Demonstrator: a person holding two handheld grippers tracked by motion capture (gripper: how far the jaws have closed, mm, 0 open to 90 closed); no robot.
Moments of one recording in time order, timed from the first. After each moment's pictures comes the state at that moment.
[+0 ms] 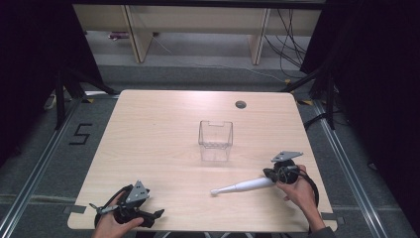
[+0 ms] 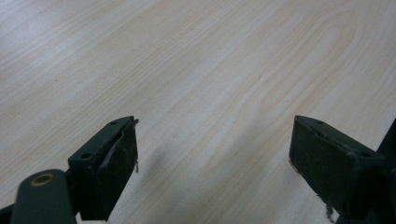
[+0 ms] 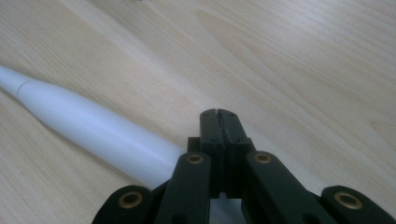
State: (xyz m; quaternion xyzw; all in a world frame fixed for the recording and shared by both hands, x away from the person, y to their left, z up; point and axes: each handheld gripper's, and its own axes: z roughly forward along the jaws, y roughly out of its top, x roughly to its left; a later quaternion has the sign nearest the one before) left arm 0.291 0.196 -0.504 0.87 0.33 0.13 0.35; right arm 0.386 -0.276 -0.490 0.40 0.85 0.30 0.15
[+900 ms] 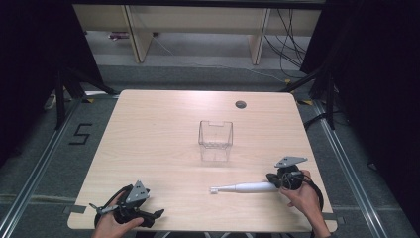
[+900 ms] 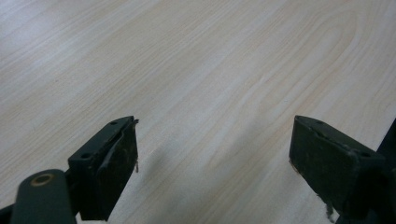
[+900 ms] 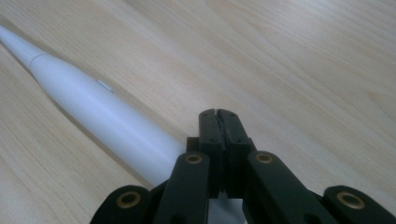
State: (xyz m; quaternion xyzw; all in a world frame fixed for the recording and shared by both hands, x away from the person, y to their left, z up) left arm 0.291 0.196 -0.504 0.87 0.33 0.13 0.35; right arm 0.367 -0.282 -0.489 0.41 0.85 0.30 0.14
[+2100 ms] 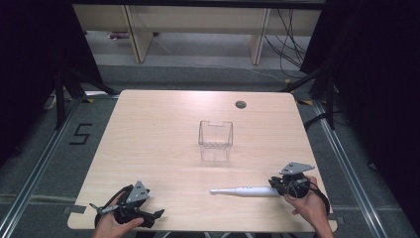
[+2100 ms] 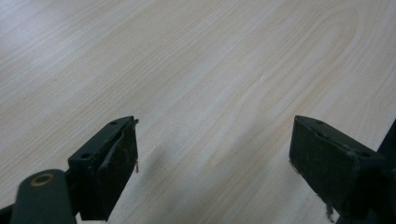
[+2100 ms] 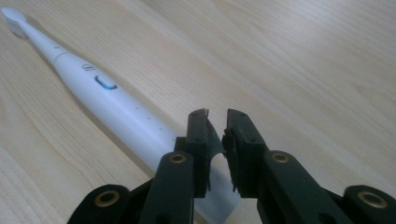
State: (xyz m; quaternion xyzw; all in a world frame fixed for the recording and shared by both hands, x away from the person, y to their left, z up) left arm 0.291 0.195 -0.504 0.87 0.33 0.13 0.34; right arm 0.342 -0.289 -0.477 0.39 0.85 0.30 0.15
